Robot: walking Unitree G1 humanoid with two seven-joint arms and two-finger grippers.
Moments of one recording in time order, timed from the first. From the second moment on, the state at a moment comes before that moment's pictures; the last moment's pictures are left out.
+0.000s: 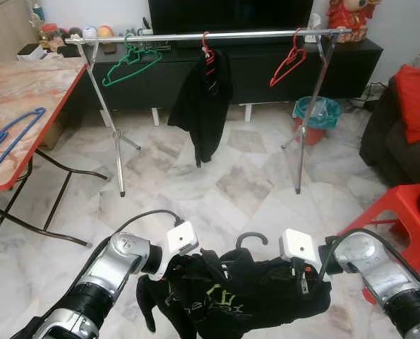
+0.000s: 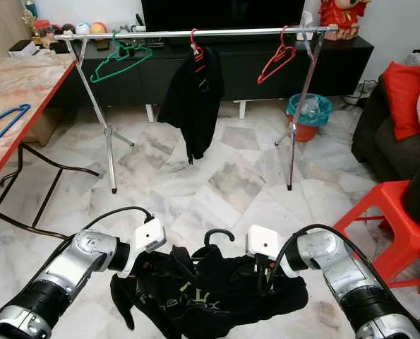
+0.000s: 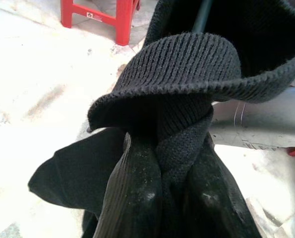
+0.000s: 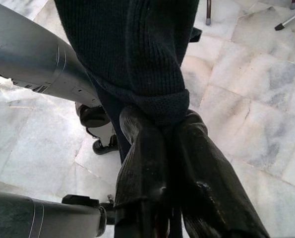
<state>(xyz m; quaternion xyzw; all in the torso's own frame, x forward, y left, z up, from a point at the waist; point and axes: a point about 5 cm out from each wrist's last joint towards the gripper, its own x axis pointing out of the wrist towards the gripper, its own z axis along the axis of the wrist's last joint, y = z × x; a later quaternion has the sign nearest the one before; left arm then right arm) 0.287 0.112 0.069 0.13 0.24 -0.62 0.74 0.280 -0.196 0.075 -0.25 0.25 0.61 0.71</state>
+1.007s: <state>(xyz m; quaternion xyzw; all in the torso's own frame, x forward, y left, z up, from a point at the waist) 0.295 0.128 0.054 0.13 0.24 -0.54 0.79 0.264 -0.222 0.069 -0.24 0.29 0.61 0.70</state>
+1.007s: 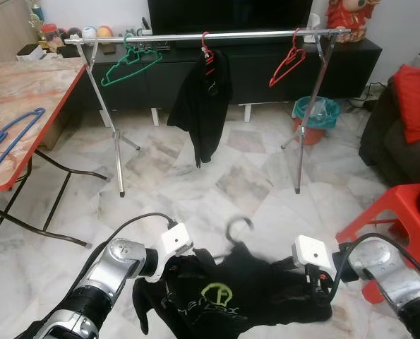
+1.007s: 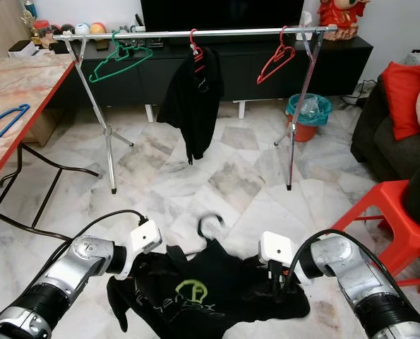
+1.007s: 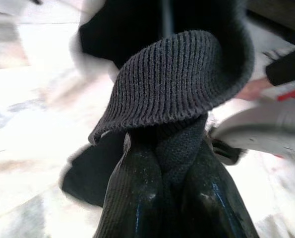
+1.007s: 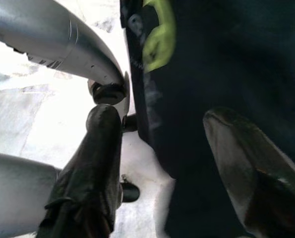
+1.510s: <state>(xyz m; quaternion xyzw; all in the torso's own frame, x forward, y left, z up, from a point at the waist) 0.309 0.128 0.048 0.15 0.21 -0.45 0.86 0.296 -0.227 0.076 -0.25 0.22 0.45 0.83</state>
